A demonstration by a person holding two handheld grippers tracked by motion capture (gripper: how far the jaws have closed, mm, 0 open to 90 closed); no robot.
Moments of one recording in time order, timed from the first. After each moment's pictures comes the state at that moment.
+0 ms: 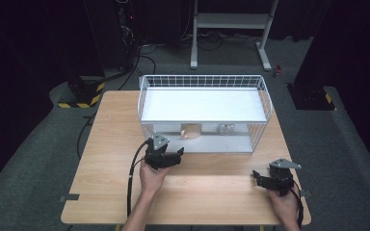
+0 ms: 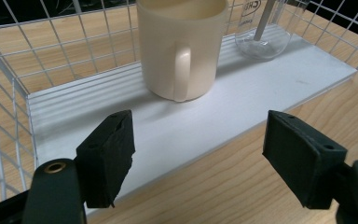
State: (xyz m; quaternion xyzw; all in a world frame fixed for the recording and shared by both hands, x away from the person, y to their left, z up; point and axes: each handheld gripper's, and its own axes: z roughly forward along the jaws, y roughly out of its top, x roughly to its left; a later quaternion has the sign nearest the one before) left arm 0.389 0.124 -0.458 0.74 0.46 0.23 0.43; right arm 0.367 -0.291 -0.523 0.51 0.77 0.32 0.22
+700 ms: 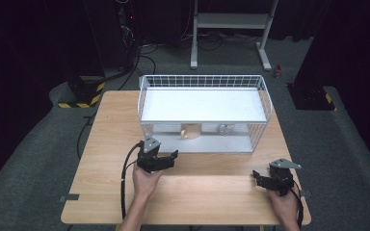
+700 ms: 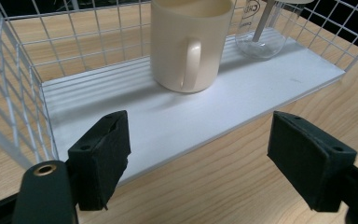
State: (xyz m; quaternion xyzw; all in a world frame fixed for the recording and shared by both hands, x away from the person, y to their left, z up) left arm 0.376 0.145 -0.455 0.73 0.47 0.22 0.44; right arm 0.367 -0.291 -0.523 0.51 0.77 0.32 0.22
